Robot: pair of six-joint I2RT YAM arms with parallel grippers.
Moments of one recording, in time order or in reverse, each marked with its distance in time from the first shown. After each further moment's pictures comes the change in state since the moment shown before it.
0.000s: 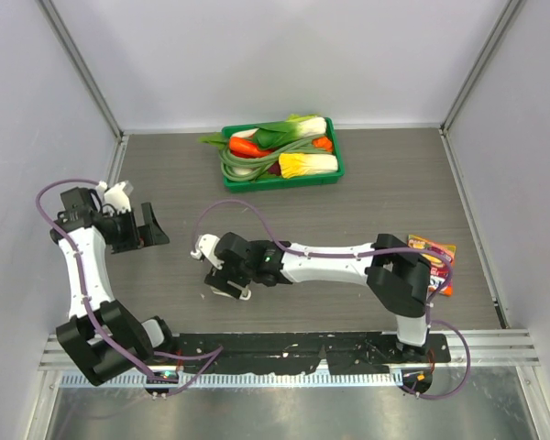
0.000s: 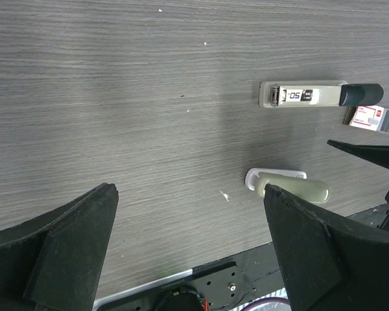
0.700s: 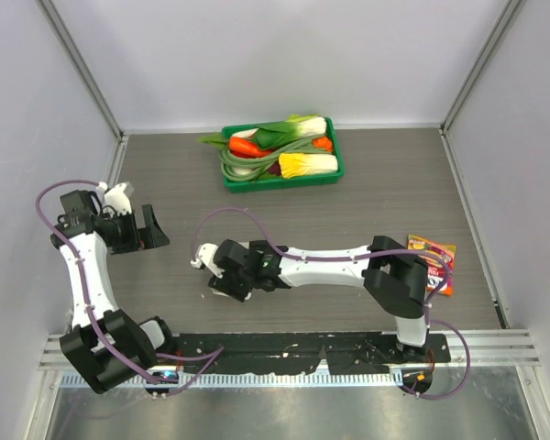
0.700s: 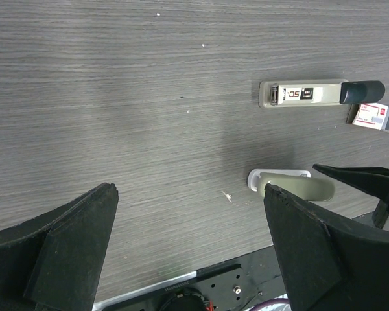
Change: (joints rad) left arm 0.000 -0.053 -0.024 0.004 0.001 0.017; right arm 0.032 -0.008 -0.031 -0.032 -0.040 0.024
